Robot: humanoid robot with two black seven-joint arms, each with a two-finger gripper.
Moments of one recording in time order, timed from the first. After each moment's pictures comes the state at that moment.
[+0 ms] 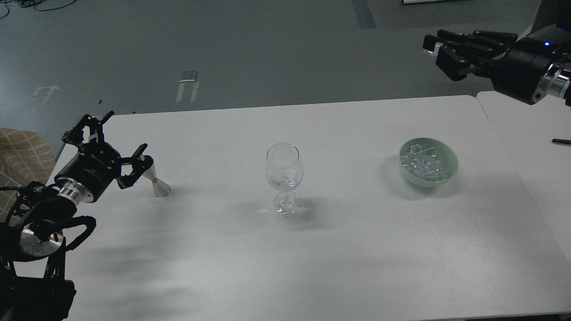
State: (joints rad) left arm -0.15 0.20 -1.80 -1.28 0.62 -0.37 0.36; right arm 0.91 -0.97 0.64 1.61 -1.65 0.17 0.12
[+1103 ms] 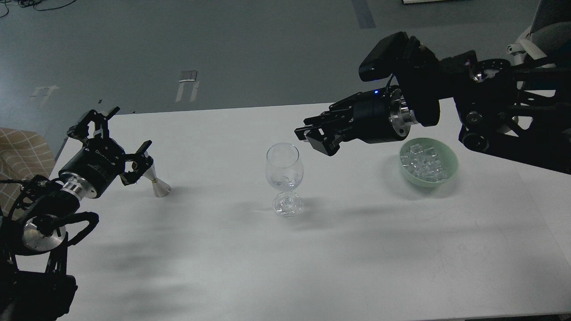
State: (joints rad) left arm -0.17 0.21 -1.77 -1.28 0.62 -0.37 0.37; right arm 1.45 -0.58 -0.01 1.52 -1.47 0.34 0.12
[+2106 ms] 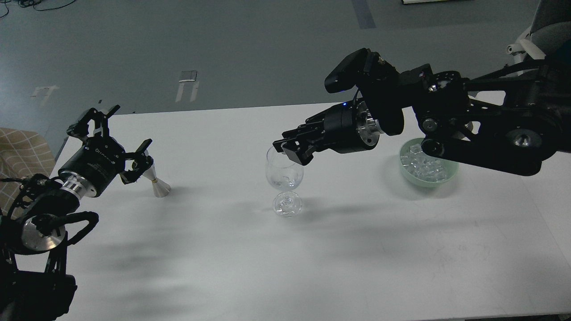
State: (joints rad) left arm -0.17 0.21 -1.77 -1.29 0.62 -0.37 0.37; right arm 1.43 -0.42 -0.04 1.40 -1.41 0.32 0.12
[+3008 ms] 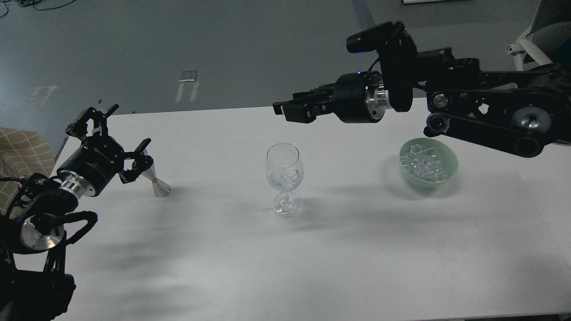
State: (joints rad) left arm -0.18 0.22 -1.77 -1.28 0.62 -0.38 0.37; right arm 1.39 -0.48 0.09 1.24 -1.08 0.22 0.10
